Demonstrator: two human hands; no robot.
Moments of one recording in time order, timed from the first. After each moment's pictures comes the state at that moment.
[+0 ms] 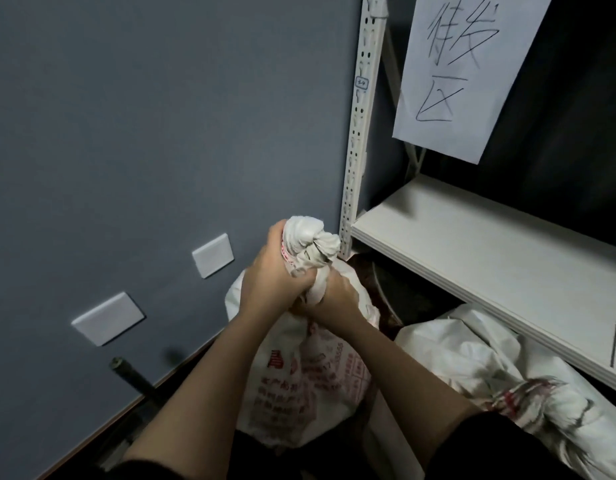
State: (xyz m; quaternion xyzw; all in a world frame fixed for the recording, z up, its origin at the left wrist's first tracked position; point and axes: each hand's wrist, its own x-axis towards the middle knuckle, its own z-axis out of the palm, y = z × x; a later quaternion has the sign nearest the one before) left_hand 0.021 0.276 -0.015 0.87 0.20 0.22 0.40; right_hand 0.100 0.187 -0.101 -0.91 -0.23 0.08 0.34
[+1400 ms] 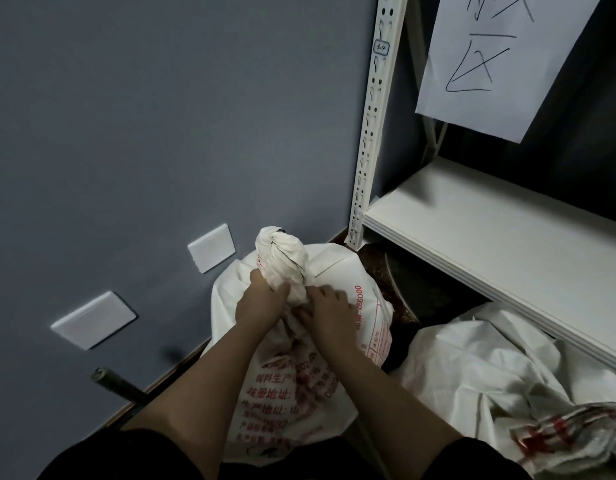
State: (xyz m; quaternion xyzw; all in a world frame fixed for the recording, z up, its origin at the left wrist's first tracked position) left_hand 0.051 0.332 -0.126 0.83 0.38 0.06 0.39; right_hand 0.102 0.221 -0.174 -0.94 -0.27 -0.01 0.20
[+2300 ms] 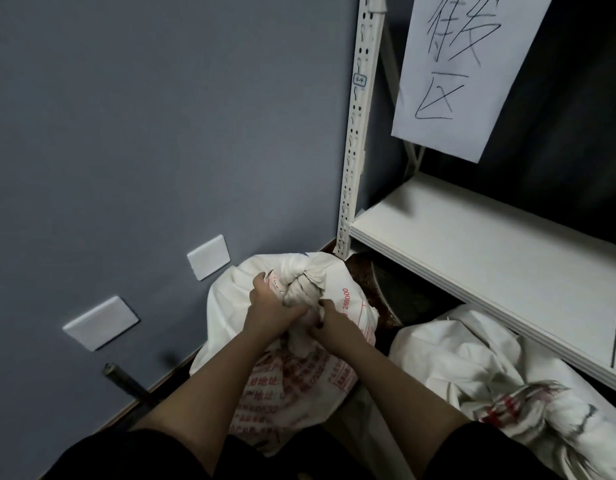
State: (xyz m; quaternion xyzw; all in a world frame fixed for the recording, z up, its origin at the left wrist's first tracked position) left_hand 0.029 0.291 -0.089 0.79 0.35 0.06 0.50; right_hand 0.094 0.169 -0.135 -0.89 -0.23 0.26 0.29
